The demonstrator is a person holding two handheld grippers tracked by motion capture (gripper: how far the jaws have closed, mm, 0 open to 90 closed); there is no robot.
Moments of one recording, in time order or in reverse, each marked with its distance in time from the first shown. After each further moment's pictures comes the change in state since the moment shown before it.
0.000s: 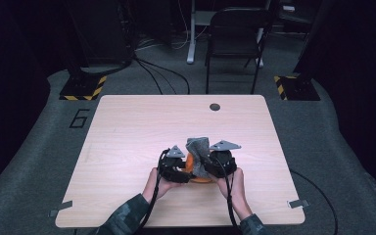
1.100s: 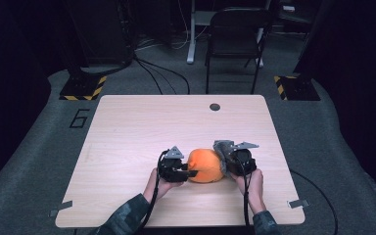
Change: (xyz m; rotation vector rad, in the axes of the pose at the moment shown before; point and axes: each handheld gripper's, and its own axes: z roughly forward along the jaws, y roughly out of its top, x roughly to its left) left arm 0.003 -0.004 0.002 -0.034 -0.046 -0.019; right arm -0.068 -0.035 0.010 0.144 -0.183 0.115
